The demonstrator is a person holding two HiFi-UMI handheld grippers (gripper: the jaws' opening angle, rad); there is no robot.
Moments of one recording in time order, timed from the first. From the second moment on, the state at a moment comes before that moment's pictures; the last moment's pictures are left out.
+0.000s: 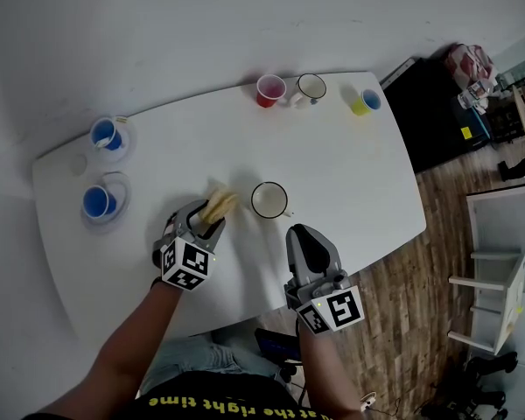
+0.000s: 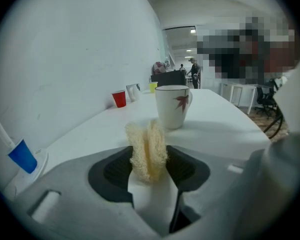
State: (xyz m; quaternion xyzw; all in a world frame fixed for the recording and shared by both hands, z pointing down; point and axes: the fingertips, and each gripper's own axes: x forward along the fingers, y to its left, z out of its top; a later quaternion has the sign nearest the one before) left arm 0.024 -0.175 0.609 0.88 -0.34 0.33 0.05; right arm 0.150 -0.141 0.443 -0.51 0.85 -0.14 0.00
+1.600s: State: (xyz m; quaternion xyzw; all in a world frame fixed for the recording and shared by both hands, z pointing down) left arm -0.014 -0.162 0.518 0.90 -0.37 0.25 0.01; right arm 0.123 -0.185 0.572 -0.42 0.89 -0.10 -0.18
